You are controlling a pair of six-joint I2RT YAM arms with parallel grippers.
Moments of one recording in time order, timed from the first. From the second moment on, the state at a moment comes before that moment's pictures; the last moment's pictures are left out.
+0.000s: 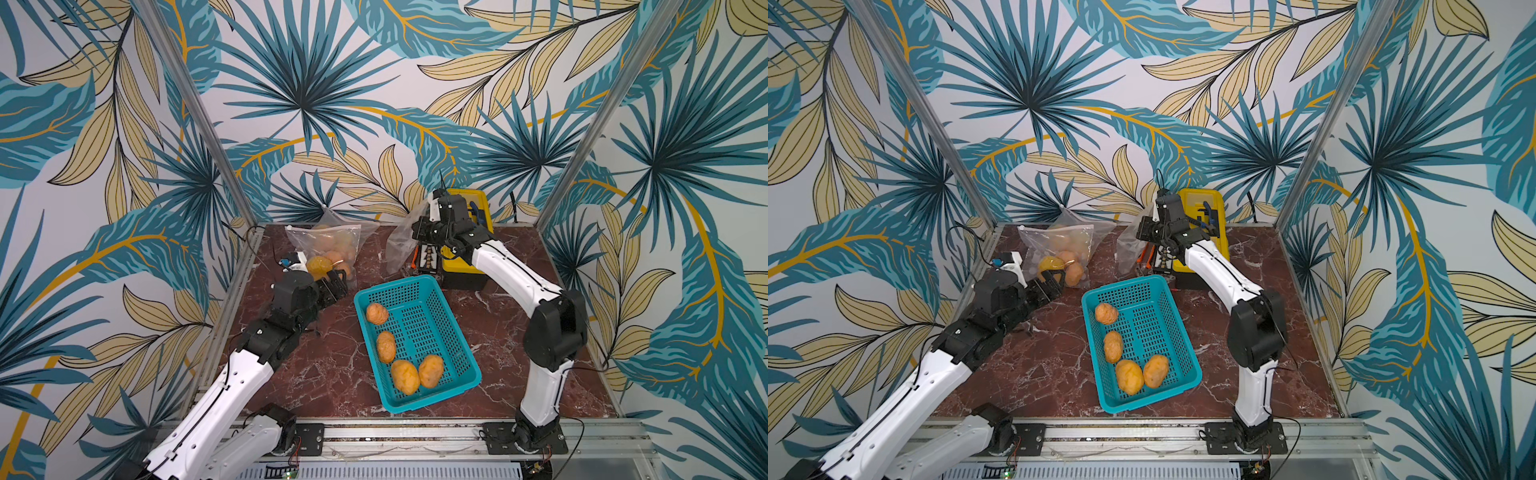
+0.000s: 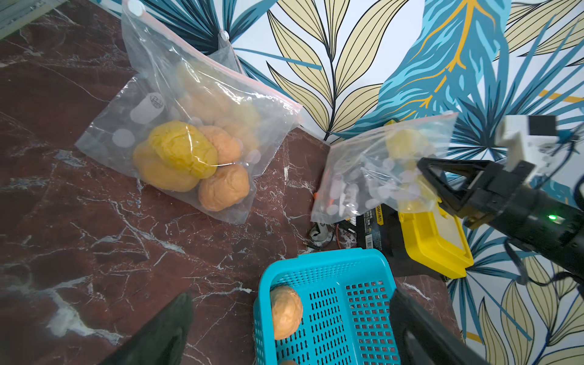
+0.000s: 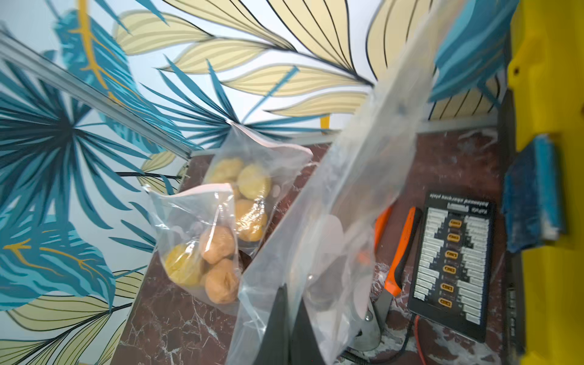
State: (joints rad) left arm -0.40 0.87 0.83 -0.39 -0.13 -0.77; right arm 0.43 1.85 1.71 -0.31 -0.09 0.48
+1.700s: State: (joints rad) left arm -0.39 1.27 1.19 -0.38 0.41 -1.07; right arm 1.03 1.08 0.37 0.74 0.28 -0.45
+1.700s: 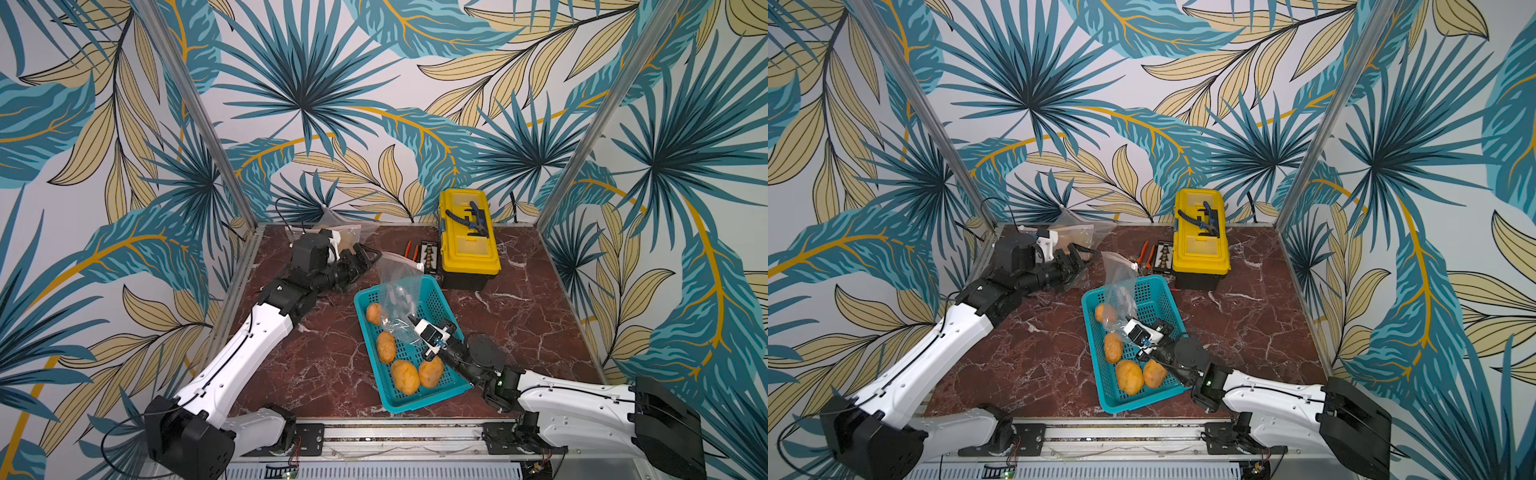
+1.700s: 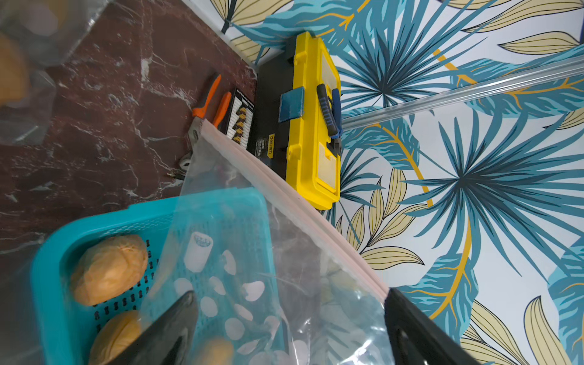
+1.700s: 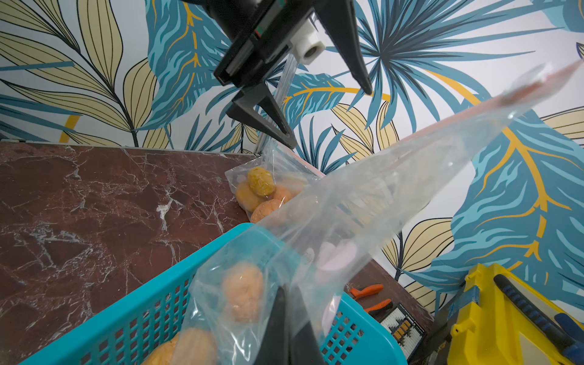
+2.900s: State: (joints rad) left arm -0.39 1.50 1.31 -0.42 0.54 -1.11; right arm 1.04 1.13 0.37 0.80 0.27 -0.49
